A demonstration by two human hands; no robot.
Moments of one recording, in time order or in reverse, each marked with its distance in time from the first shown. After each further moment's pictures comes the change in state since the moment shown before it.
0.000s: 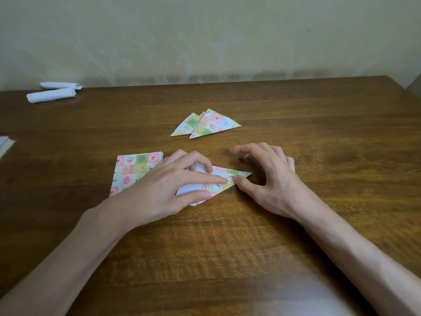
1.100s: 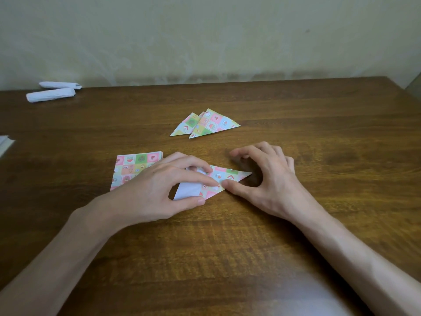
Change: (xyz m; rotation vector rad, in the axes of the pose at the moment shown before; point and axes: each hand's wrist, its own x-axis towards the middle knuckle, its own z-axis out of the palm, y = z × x) left_hand -0.007 -0.002 -0.009 -0.033 -0.001 0.030; right_hand -0.001 -0.005 0.006 -0.077 0.039 0.008
